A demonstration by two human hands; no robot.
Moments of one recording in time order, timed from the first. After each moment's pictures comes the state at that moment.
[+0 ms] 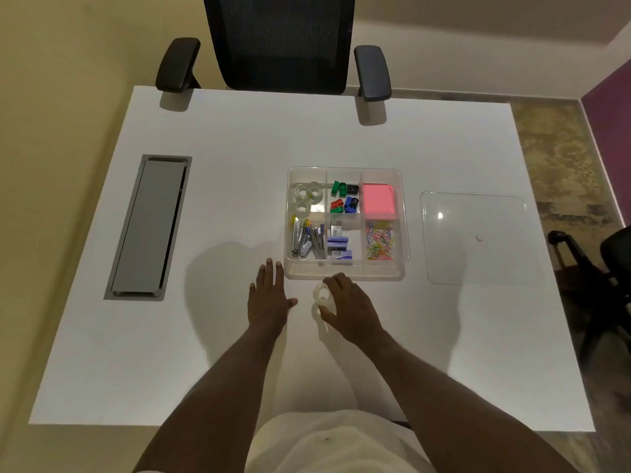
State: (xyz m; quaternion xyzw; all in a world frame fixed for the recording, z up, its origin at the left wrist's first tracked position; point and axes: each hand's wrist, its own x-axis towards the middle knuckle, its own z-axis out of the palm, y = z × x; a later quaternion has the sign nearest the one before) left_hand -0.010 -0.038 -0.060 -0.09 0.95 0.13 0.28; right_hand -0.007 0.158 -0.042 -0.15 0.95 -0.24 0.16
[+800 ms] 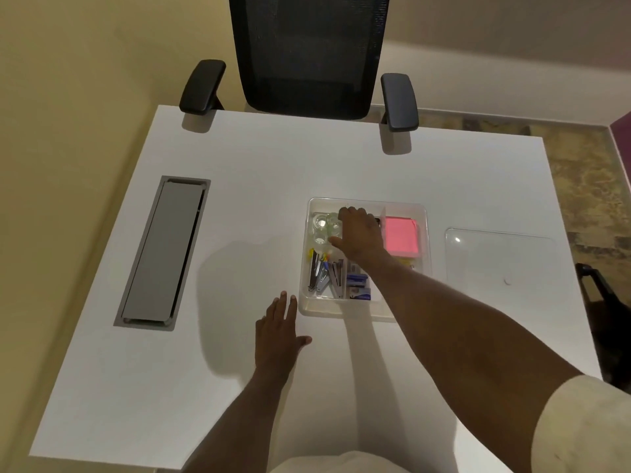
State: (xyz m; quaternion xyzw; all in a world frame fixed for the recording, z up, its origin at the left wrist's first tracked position) left_hand -0.024 -0.050 -0.074 -0.08 0.95 0.16 0.24; right_hand -0.247 0.114 0.005 -0.14 0.98 -0.09 0.11
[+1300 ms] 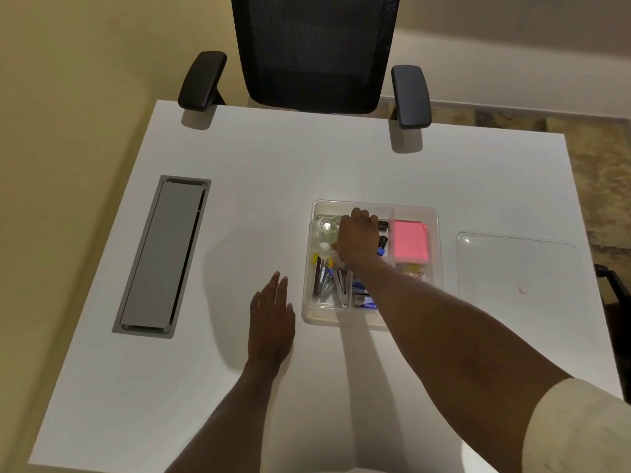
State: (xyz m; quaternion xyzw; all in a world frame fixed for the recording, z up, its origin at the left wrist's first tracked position) left_hand -0.062 -0.067 -0.070 -0.11 0.97 0.22 0.05; right_hand -0.264 0.087 -0.025 -0.08 0.99 0.04 0.13
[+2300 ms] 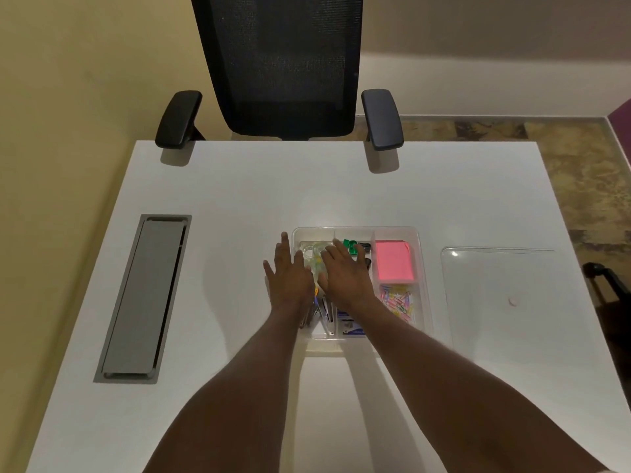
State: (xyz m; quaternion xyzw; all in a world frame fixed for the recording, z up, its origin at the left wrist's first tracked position) left_hand -0.218 -0.015 -0.040 -0.11 0.97 0.19 0.14; right_hand -0.239 0.120 -0.034 -0.17 0.98 -0.08 0.10
